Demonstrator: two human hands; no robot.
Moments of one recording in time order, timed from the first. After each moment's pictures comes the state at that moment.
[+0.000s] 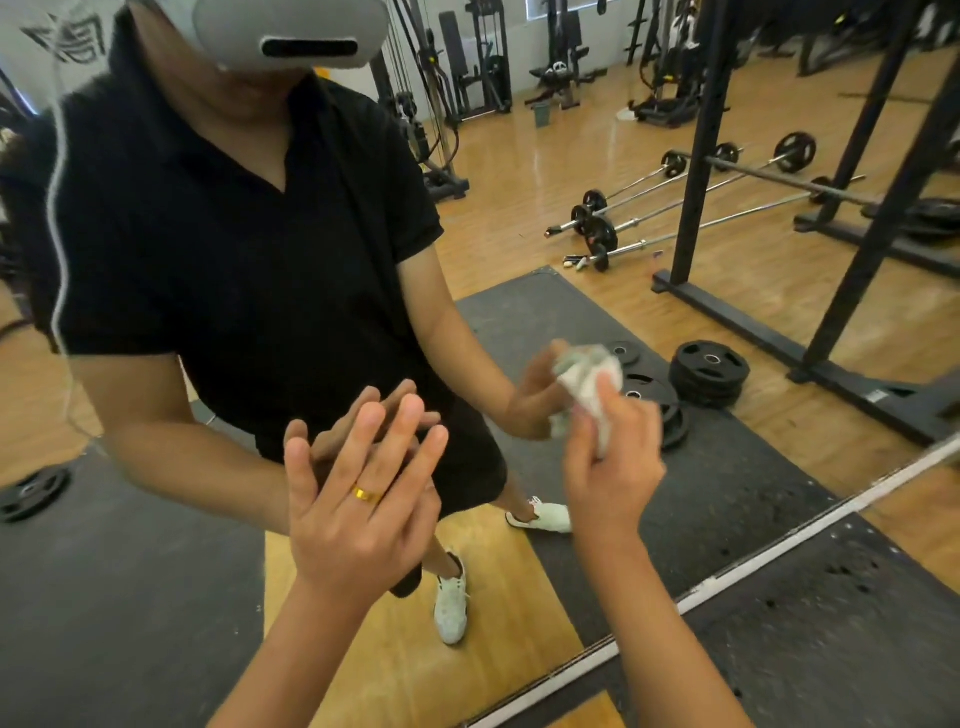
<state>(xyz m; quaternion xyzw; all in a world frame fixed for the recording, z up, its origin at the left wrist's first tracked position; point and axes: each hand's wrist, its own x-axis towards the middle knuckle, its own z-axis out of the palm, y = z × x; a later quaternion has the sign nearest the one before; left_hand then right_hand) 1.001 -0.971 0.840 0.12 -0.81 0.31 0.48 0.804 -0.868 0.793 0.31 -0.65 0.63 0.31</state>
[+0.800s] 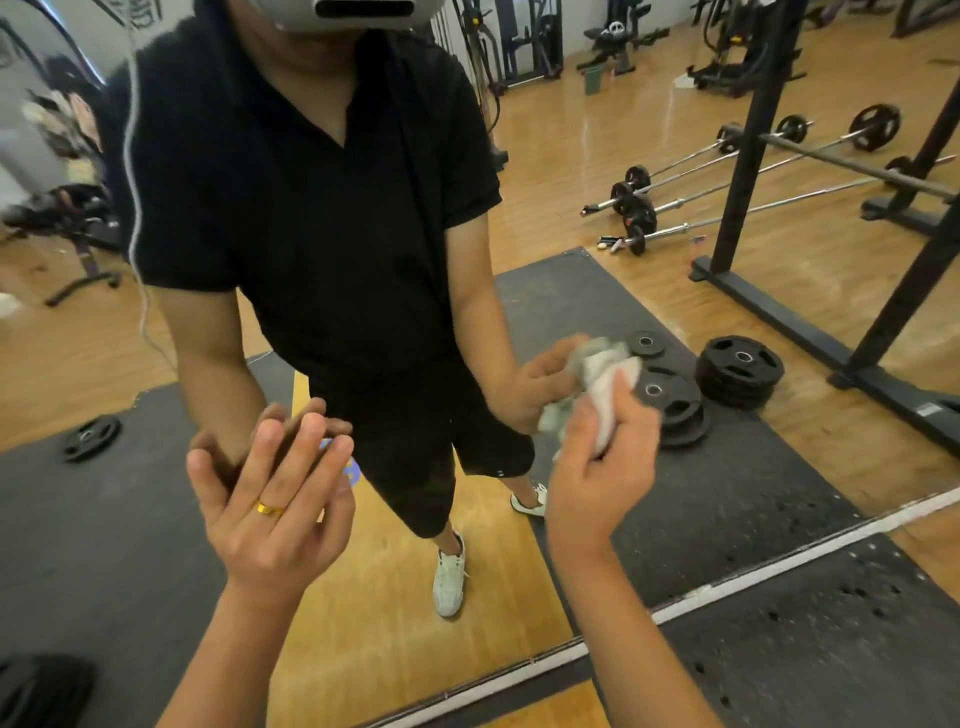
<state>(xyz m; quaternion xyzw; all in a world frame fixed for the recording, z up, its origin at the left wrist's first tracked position) 0.995 -0.966 0.842 0.18 -0.80 0.32 0.47 0.764 -0.856 0.799 0.22 -0.61 0.74 0.18</state>
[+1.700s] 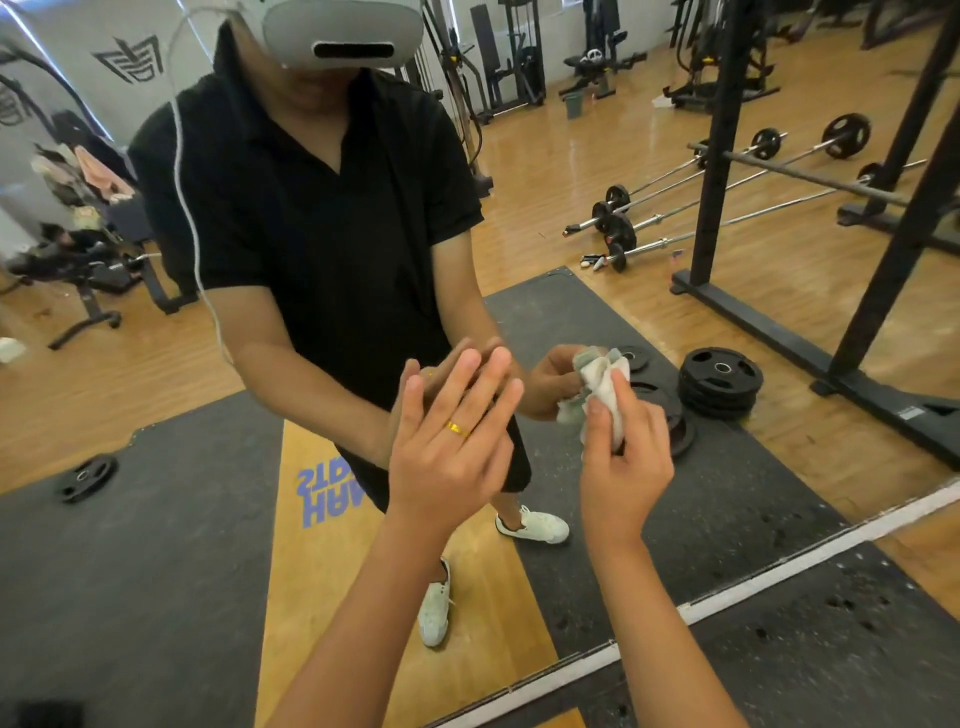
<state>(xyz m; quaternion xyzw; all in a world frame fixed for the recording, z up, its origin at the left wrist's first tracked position) 0.769 -0.891 0.852 0.11 -0.85 0.23 0.46 0.642 -0.803 0.785 0.23 -0.63 0.72 0.15</state>
